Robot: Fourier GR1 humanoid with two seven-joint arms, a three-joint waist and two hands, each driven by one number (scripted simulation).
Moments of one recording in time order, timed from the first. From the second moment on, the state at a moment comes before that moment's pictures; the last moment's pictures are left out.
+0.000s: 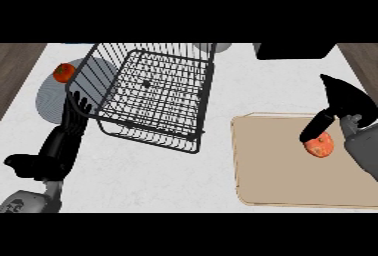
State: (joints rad) left arm -0.10 0.46 -0.25 -1.50 0.35 0.20 -0.17; right arm -0.59 -0.73 0.49 -1.32 0.25 0.09 1.00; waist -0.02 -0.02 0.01
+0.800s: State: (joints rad) left arm -0.10 0.43 -0.23 -1.48 0.32 0.18 -0.19; right arm -0.53 -0.68 0.50 -1.32 0.35 0.10 1.12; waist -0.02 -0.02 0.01
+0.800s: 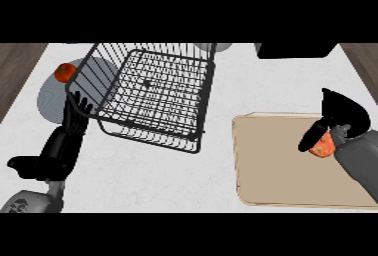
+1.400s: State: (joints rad) left arm -0.11 0.42 -0.22 -1.46 0.32 0.15 -0.20; right arm -0.42 -0.64 0.44 -1.24 0.42 0.05 1.08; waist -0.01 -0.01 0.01
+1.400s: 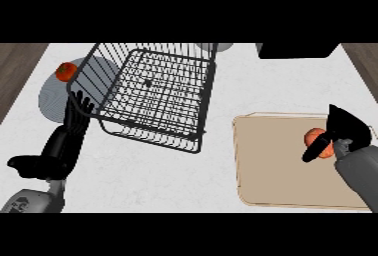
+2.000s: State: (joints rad) left arm -0.11 0.40 -0.21 -1.47 0.29 0.15 -0.18; right arm -0.36 -0.60 0.39 -1.19 0.46 0.01 1.03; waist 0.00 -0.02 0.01
